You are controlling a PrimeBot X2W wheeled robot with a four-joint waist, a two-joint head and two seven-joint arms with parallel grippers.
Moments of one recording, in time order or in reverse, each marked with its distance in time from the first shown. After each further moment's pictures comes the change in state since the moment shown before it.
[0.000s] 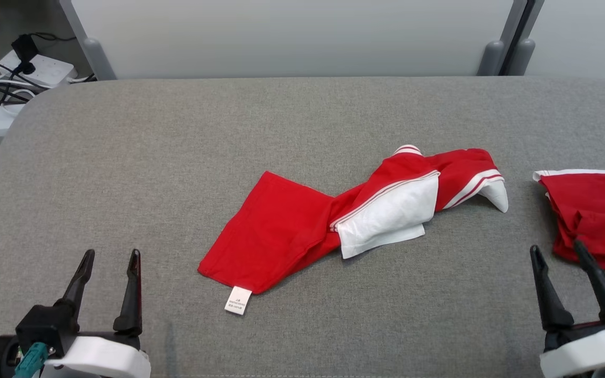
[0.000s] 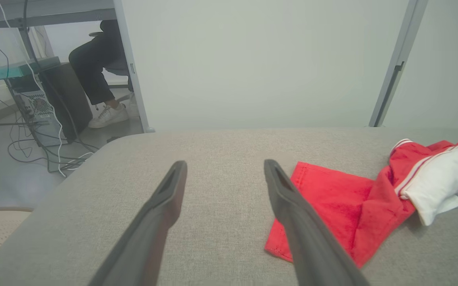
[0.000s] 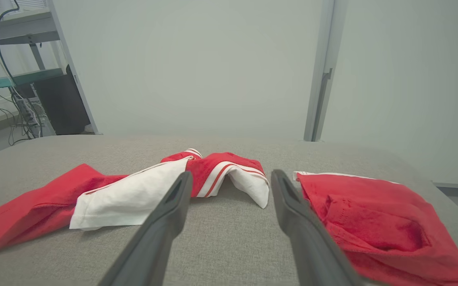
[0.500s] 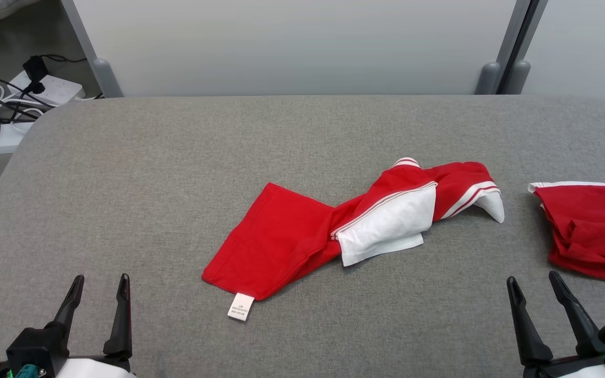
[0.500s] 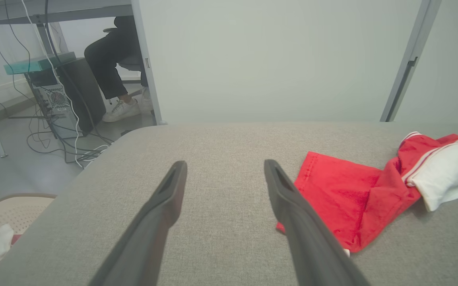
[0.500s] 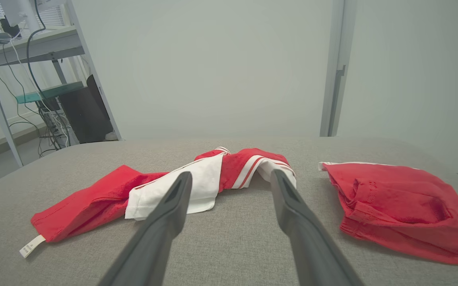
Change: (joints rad) left arm 0.092 0.025 0.020 -0.028 -0.015 0.025 0.009; right arm 0.174 0.106 -0.008 -0.170 -0.040 0.000 0.045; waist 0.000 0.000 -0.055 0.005
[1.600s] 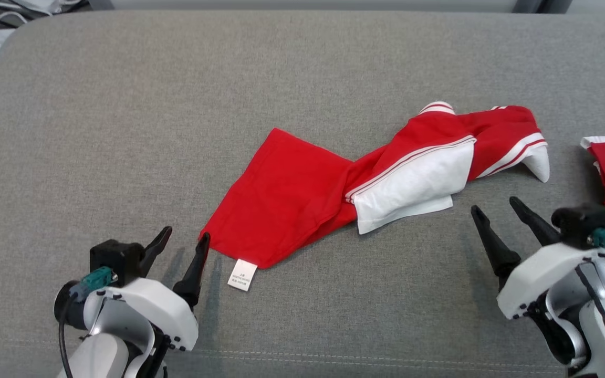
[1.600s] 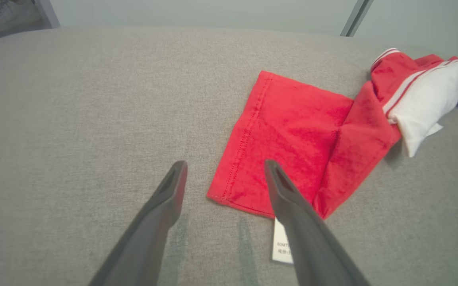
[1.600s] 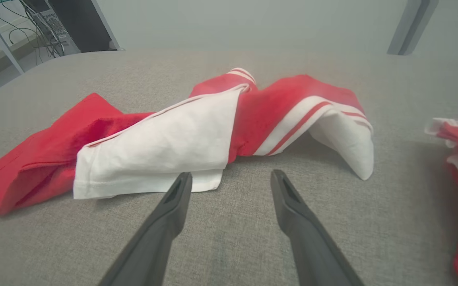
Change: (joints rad) left arm -0.271 -0.055 -0.169 0.121 -0.081 -0.126 0.247; right arm -0.367 -0.079 0.120 0.178 0.078 0.000 0.328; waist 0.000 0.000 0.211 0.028
